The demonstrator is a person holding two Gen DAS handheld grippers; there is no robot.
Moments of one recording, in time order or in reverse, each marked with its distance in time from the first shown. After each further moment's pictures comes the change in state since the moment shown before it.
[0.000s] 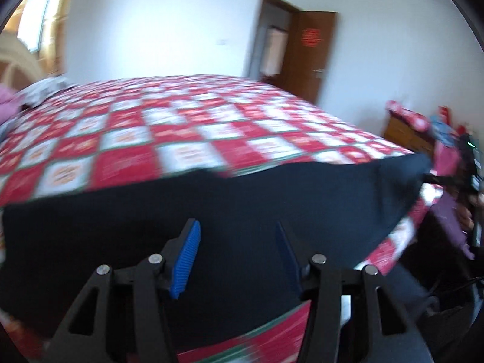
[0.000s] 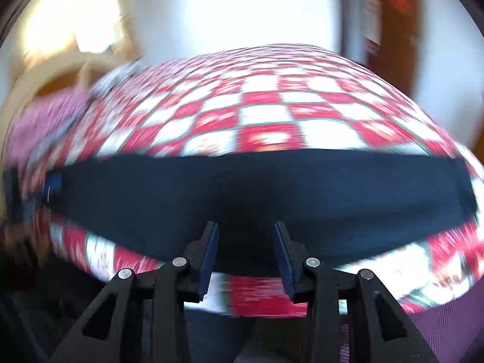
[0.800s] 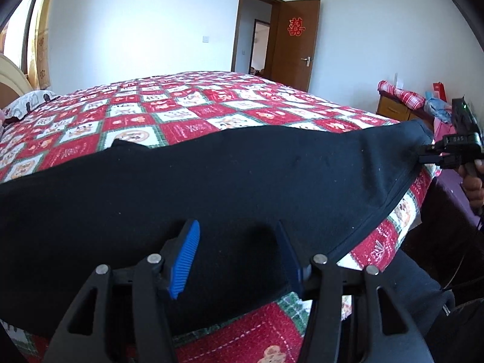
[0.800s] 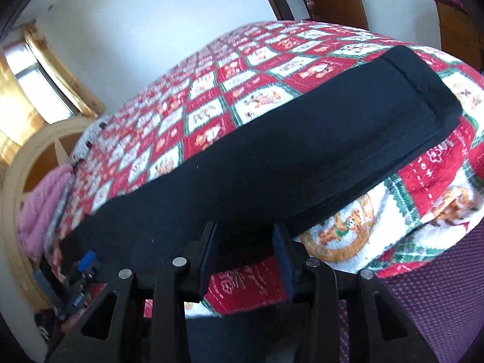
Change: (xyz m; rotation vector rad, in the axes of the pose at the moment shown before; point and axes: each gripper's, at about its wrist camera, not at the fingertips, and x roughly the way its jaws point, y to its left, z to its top) left arm 0.041 -0.051 -0.035 0.053 0.008 0.038; right arm 0.013 -0.061 -0.016 0.342 0.021 0.070
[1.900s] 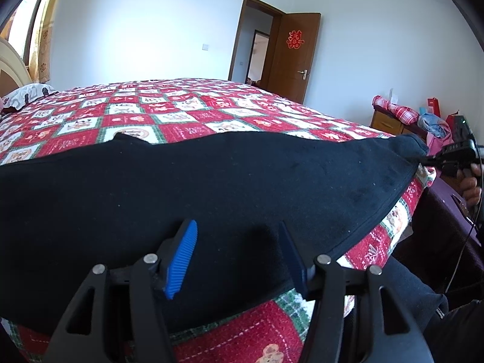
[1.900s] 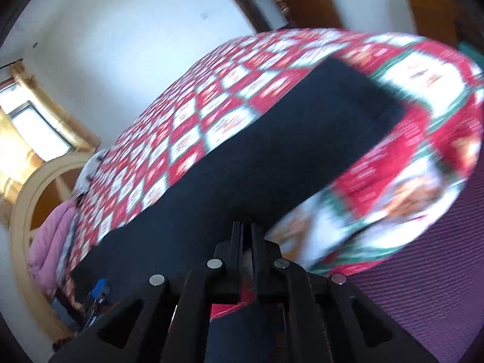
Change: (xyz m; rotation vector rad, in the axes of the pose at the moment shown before) left arm -0.001 0.005 -0.007 -0.036 -0.050 -0.042; right arm -0.039 -0.047 0.008 0.144 -0.093 -0.031
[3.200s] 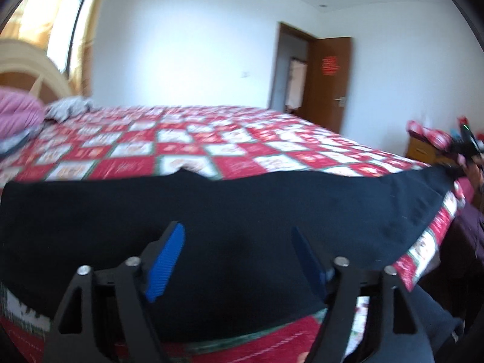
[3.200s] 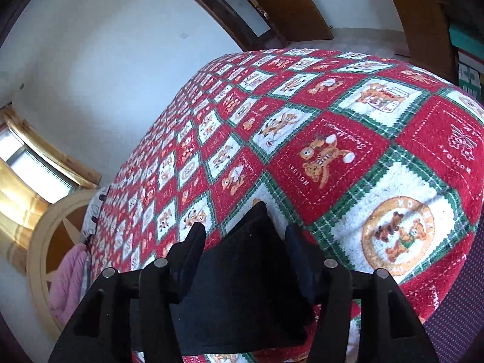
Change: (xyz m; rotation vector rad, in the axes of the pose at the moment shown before) left arm -0.025 0.023 0.005 -0.084 -0.133 0.210; right arm 0.018 -0.056 0.127 0.108 0.002 0.053
